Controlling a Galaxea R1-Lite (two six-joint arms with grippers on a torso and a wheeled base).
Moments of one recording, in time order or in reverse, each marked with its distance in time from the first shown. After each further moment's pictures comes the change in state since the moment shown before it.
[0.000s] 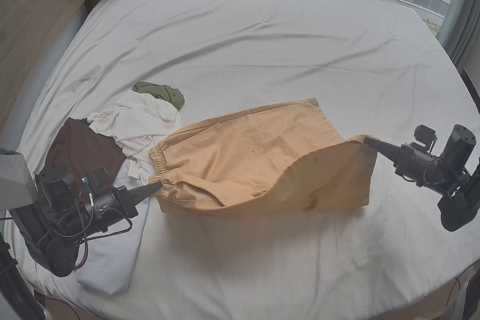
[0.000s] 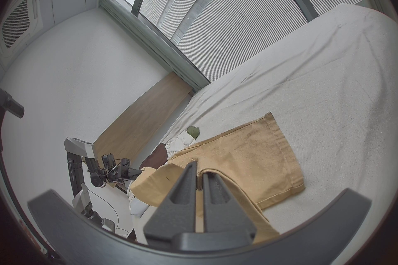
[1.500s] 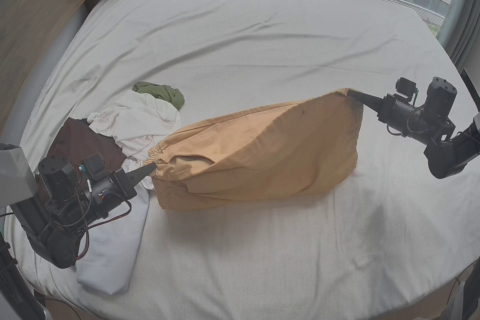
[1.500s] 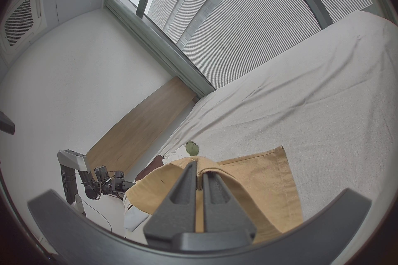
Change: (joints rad) left arm 0.009 0.002 -0.074 0.000 0.089 -0.061; right arm 0.033 0.089 -0.509 0.389 -0.001 -0.007
